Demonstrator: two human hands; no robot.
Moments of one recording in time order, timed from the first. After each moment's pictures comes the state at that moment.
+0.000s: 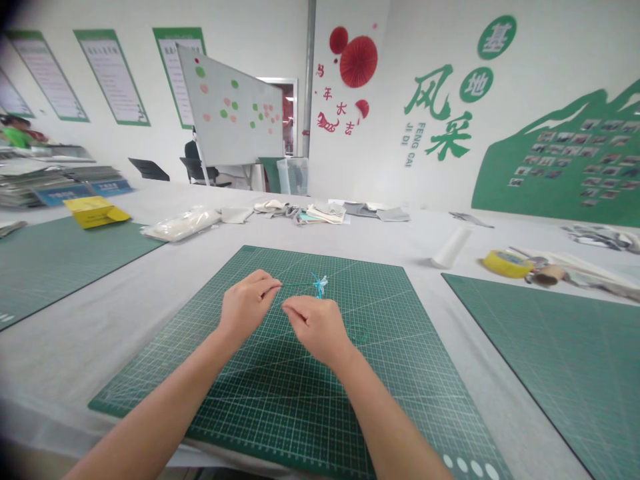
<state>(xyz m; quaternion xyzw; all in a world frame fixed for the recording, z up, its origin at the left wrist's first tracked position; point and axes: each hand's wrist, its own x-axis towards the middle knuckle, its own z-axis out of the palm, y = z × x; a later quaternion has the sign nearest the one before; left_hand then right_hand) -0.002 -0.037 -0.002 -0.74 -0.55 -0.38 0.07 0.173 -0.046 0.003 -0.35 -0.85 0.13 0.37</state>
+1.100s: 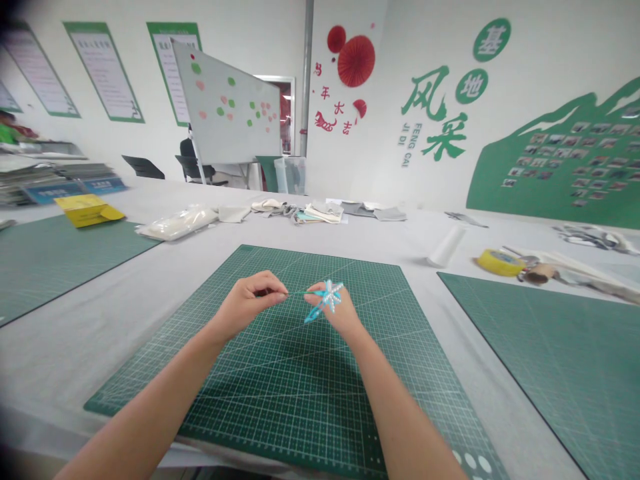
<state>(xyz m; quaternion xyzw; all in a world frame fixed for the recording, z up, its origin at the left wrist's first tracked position) -0.003 -0.040 0.019 -0.73 -0.39 -0.47 -0.30 0.201 0.004 -0.021 -0.44 -0.67 0.42 0.43</state>
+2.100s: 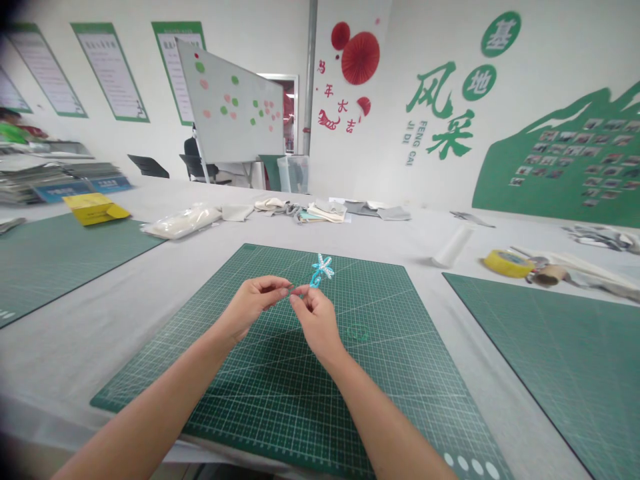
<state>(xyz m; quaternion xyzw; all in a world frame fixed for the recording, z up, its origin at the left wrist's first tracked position) 0.007 -0.036 0.009 -0.55 -0.45 -0.52 -0.47 0.156 -0.035 -0.024 -0.40 -0.64 0.41 0.51</state>
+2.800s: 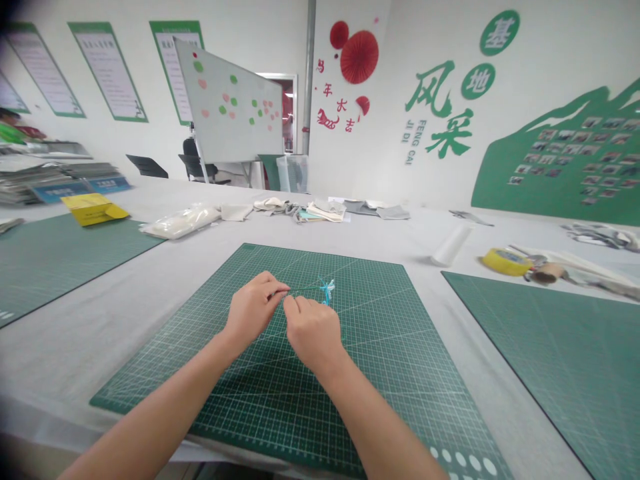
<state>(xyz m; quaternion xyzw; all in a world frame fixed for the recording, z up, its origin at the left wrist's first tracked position) 0.008 -0.042 -0.002 -0.75 -0.54 -0.39 -0.03 0.159 -0.056 -0.010 -0.41 -0.82 -0.25 0.31</state>
